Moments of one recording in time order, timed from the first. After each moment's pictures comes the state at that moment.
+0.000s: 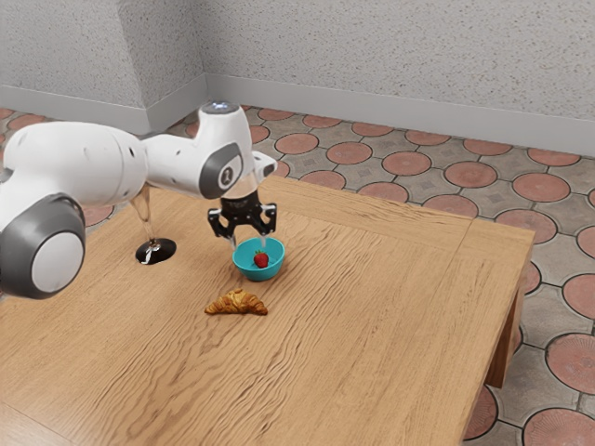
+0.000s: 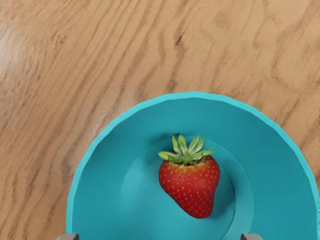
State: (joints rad) arm -0.16 0.60 0.21 -1.53 -0.07 2.21 -0.48
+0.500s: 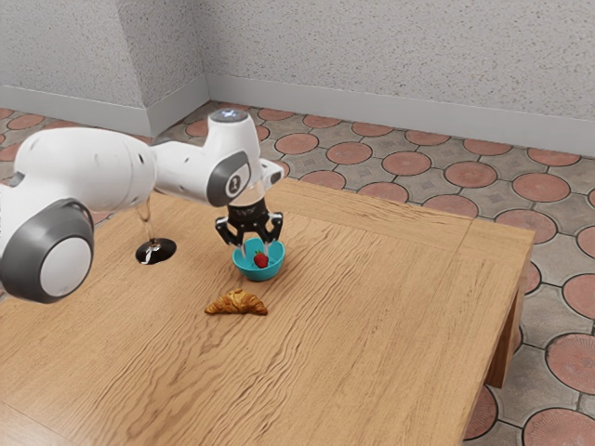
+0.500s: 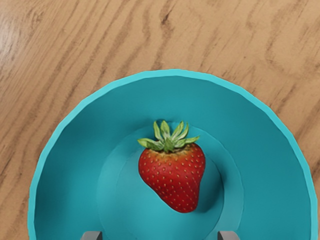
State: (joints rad) arm -0.18 0.63 0.21 -1.53 -0.08 2.22 -0.51
